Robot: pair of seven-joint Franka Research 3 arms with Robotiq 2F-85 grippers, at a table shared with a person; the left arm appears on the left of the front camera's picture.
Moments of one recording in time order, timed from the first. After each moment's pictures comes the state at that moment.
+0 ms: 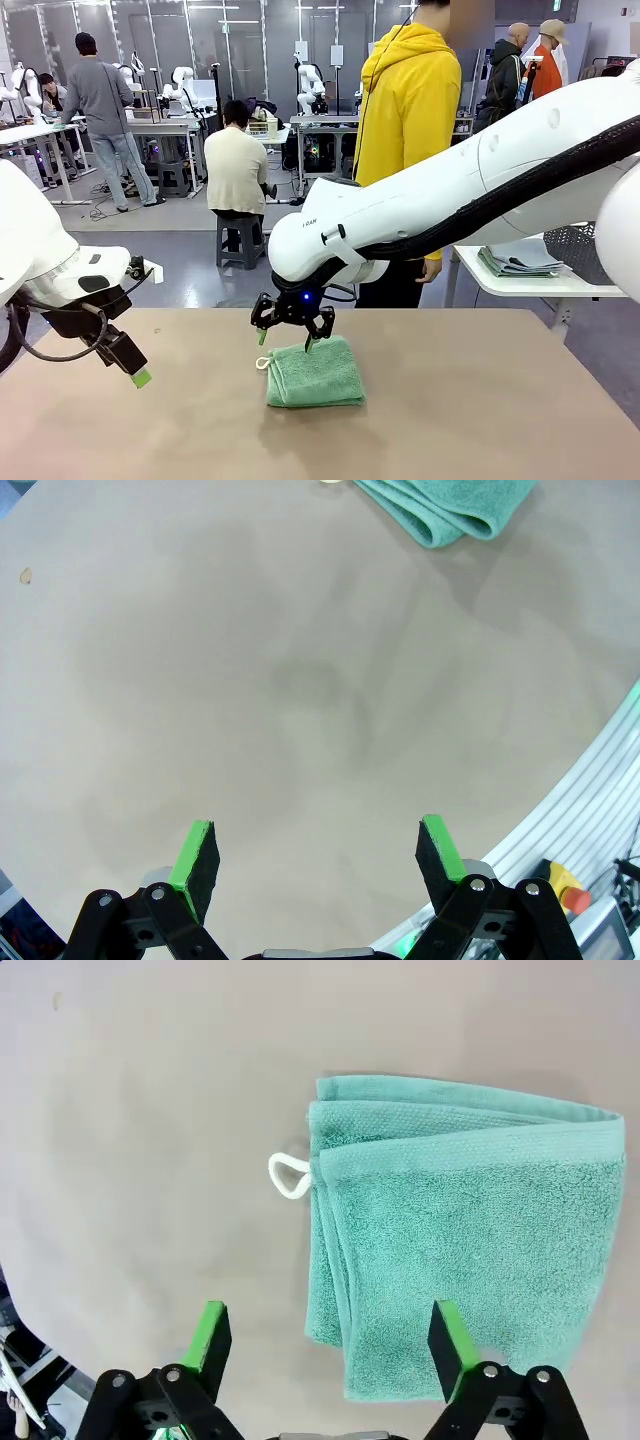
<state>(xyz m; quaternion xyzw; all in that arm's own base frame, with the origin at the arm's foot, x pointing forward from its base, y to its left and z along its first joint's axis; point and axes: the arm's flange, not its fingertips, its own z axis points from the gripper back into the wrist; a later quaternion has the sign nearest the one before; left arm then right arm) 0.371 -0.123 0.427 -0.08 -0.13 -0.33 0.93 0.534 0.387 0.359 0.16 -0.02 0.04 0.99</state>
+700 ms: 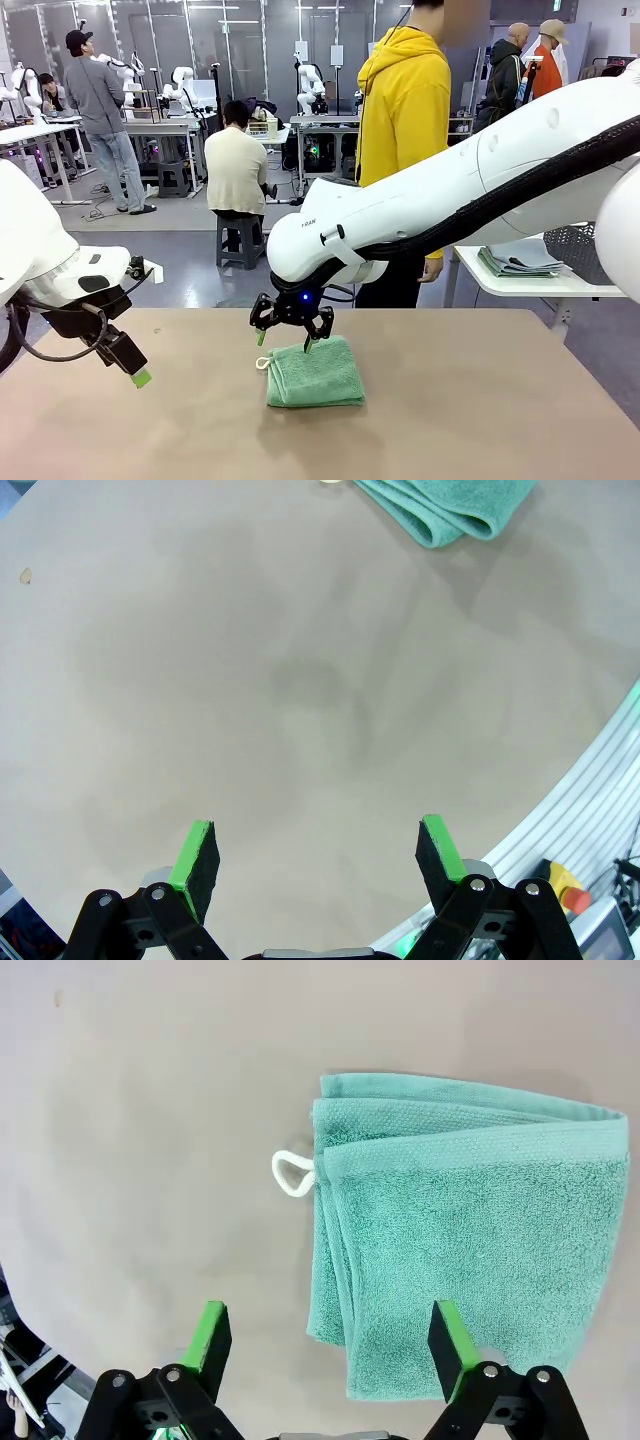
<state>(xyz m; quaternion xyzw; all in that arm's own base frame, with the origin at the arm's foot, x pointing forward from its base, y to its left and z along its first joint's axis) 0.371 -0.123 0.427 -0.08 -0.13 -0.33 0.93 0.533 0.388 0.359 0.16 -0.02 0.04 0.99</state>
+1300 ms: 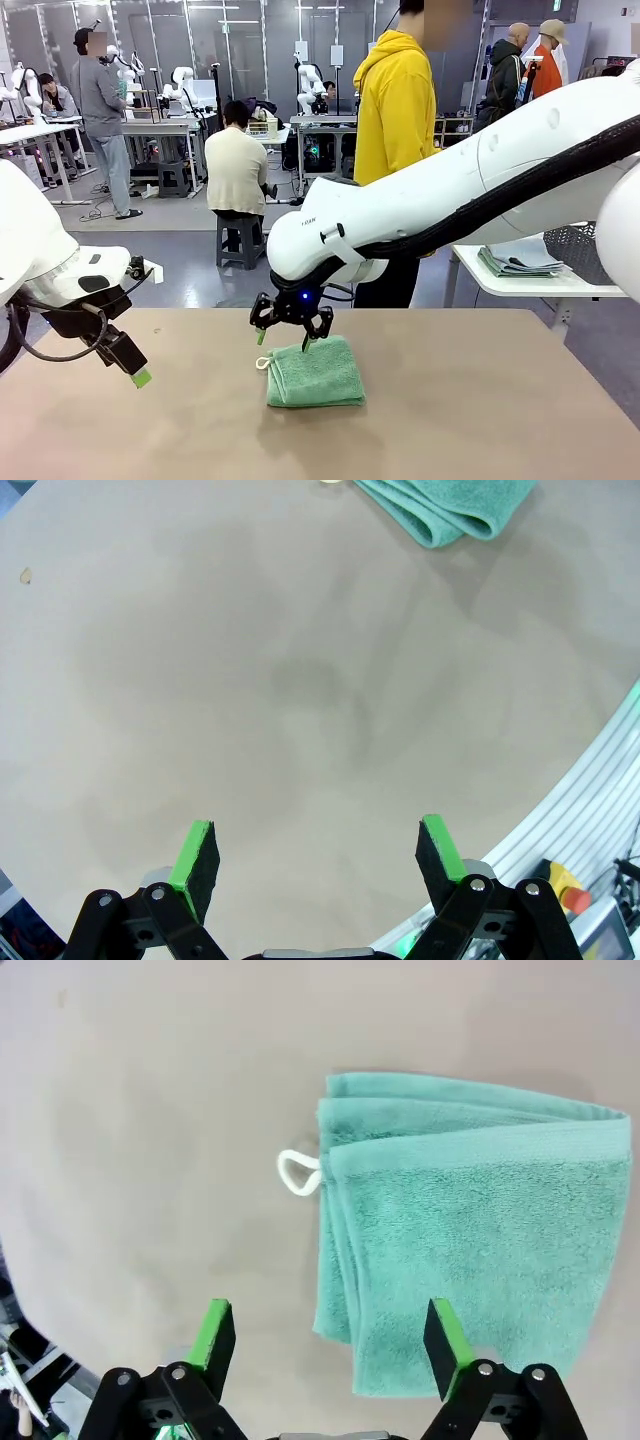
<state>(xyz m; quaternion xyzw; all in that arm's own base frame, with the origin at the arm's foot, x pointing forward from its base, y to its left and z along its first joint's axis) 0.371 -0.123 0.427 -0.08 -0.13 -0.33 0.93 0.533 0.388 0.368 0.17 -0.02 0.04 0.98</state>
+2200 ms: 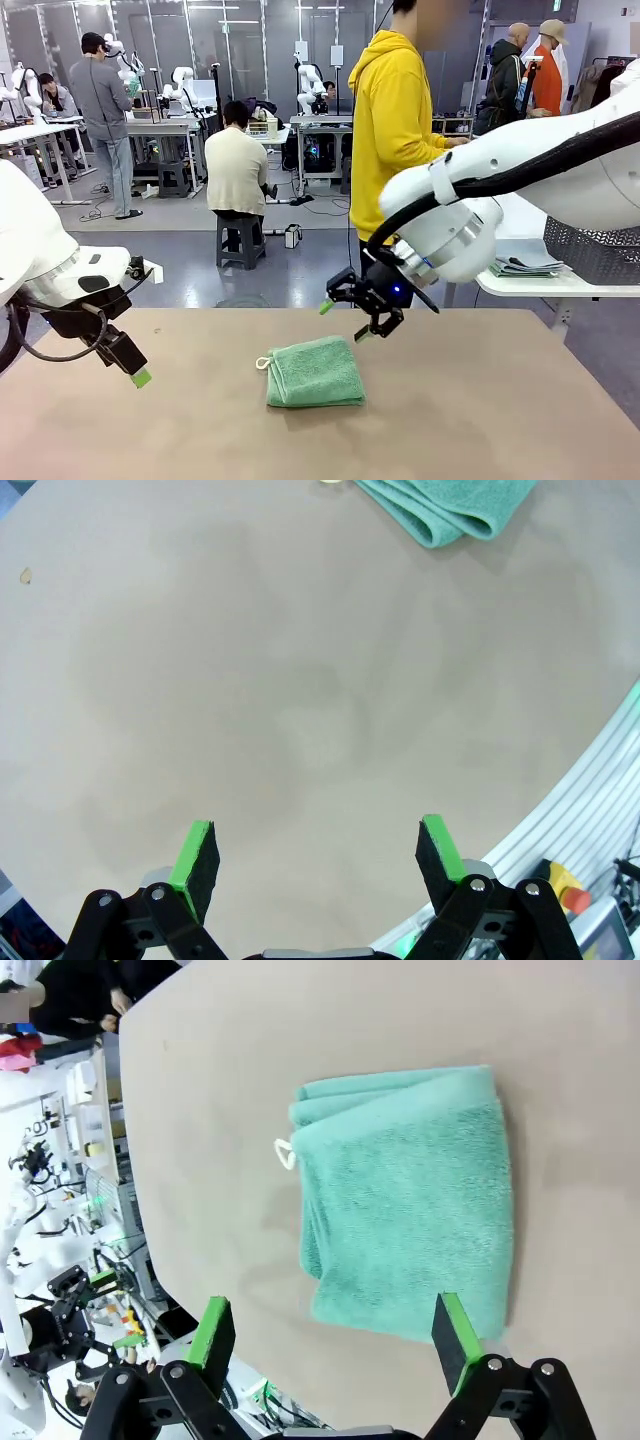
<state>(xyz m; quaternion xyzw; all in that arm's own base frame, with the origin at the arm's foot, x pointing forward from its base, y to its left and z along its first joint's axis) 0.371 -0.122 0.427 -0.08 -0.13 -0.33 0.93 0.538 0.214 0.359 0.38 -0.01 -0.03 0.93</state>
